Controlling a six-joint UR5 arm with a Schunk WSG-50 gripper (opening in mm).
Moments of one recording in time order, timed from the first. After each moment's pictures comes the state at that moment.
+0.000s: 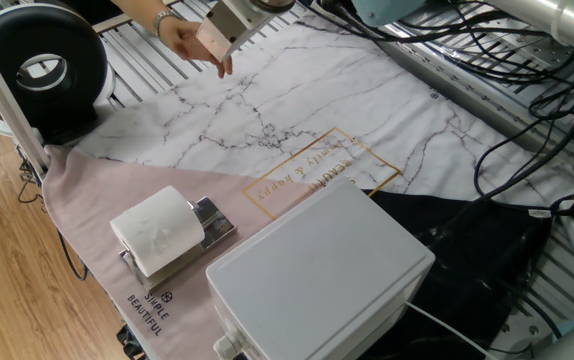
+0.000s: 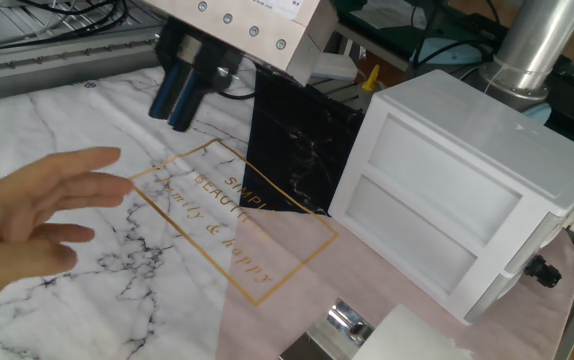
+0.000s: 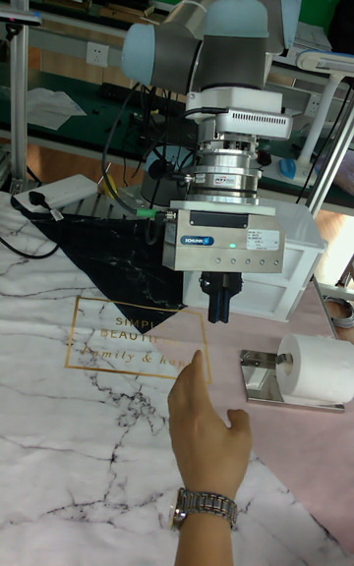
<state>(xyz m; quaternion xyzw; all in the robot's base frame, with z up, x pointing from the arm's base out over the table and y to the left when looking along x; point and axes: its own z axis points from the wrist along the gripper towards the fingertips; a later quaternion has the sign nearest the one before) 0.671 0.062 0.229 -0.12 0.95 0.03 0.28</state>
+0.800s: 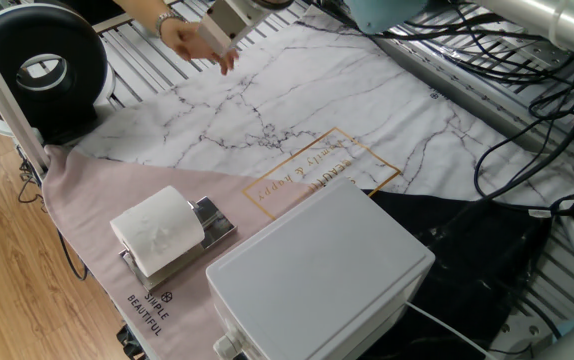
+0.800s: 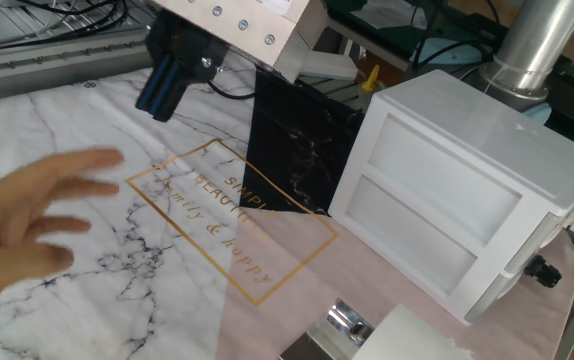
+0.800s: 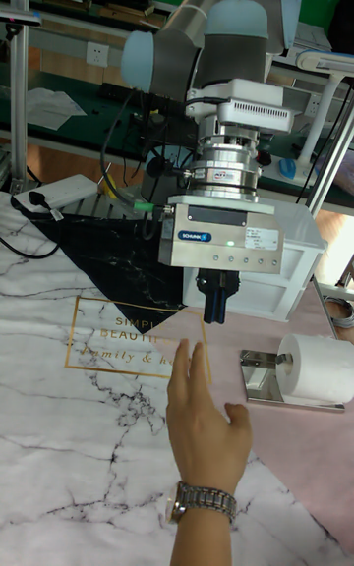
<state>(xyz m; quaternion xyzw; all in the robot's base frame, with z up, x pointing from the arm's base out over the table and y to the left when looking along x) 0.700 0.059 0.252 -0.12 0.93 0.02 0.34</state>
